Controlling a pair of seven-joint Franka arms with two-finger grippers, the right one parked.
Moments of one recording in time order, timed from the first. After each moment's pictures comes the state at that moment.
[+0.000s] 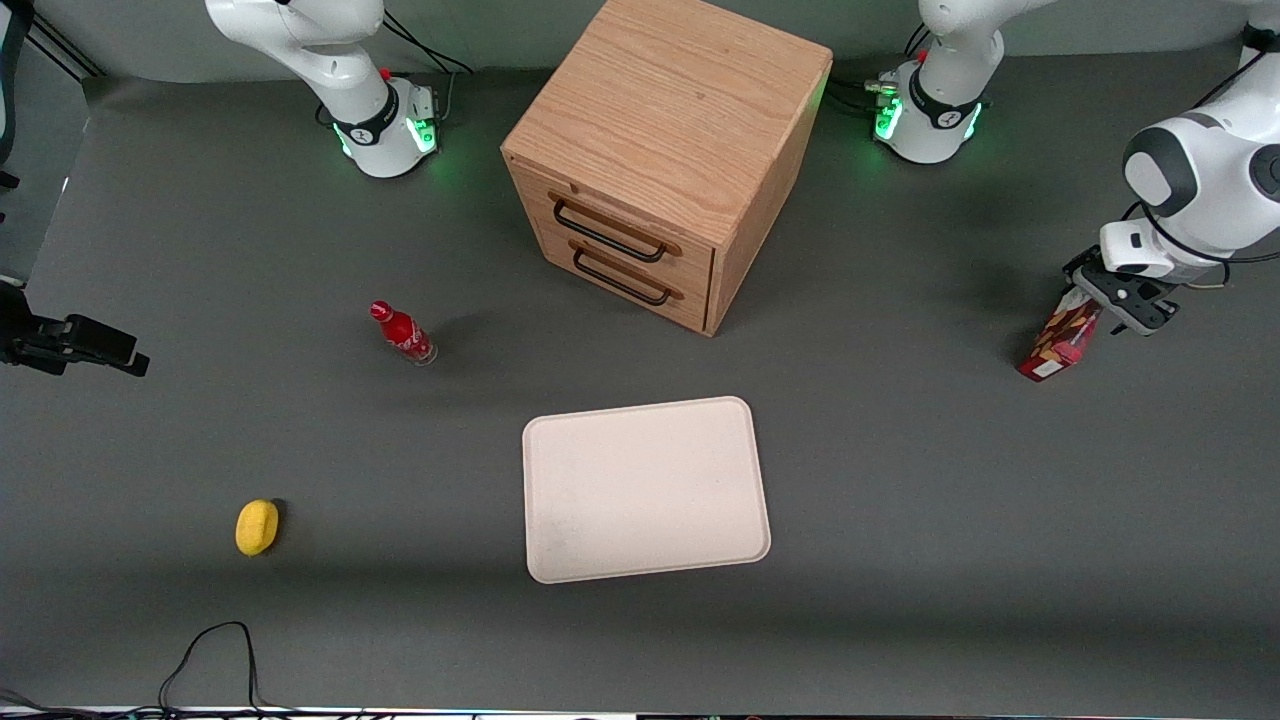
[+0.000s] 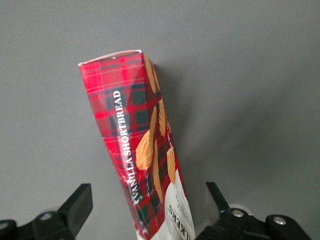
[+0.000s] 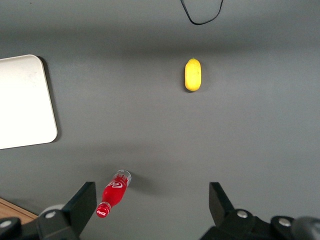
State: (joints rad) arm 0.39 0.04 0.00 -2.57 0.03 2.64 1.24
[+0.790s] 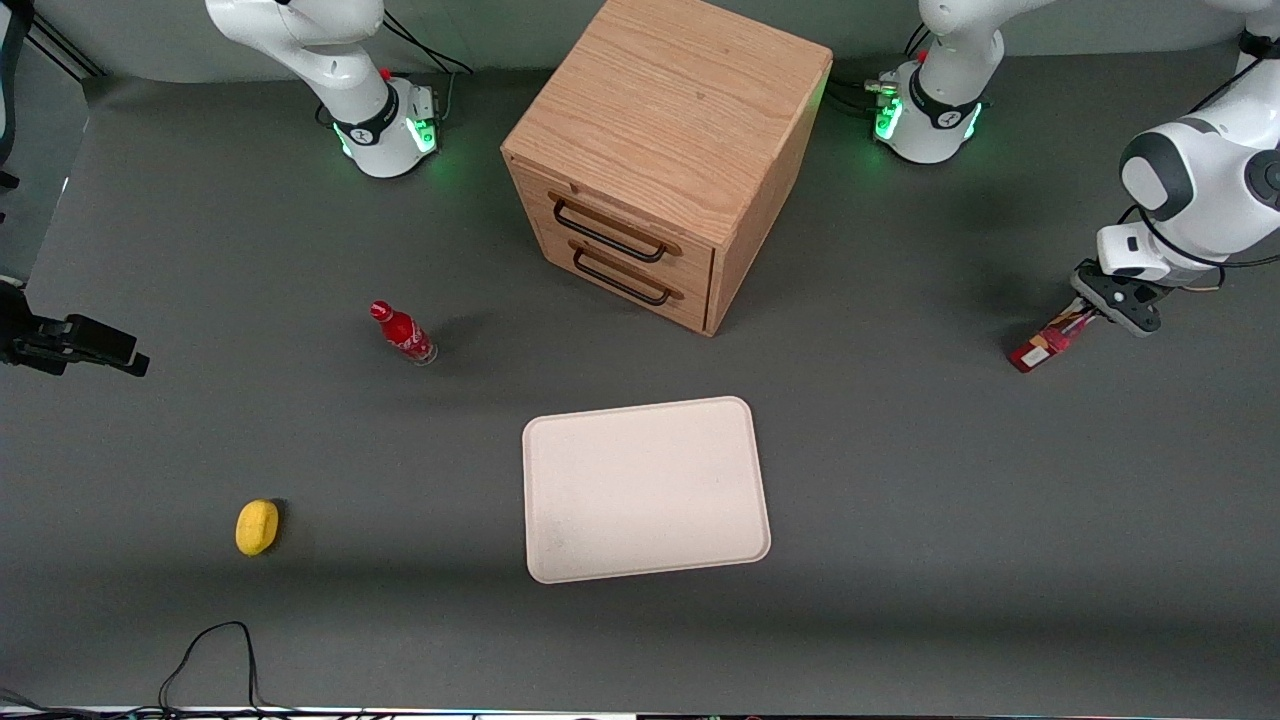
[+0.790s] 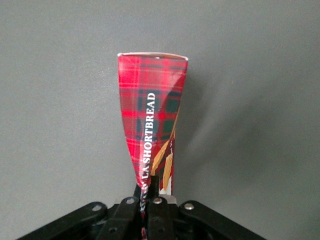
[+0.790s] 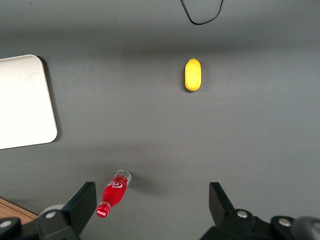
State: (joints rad) arm 0.39 0.05 0.00 -2.57 0.03 2.64 1.23
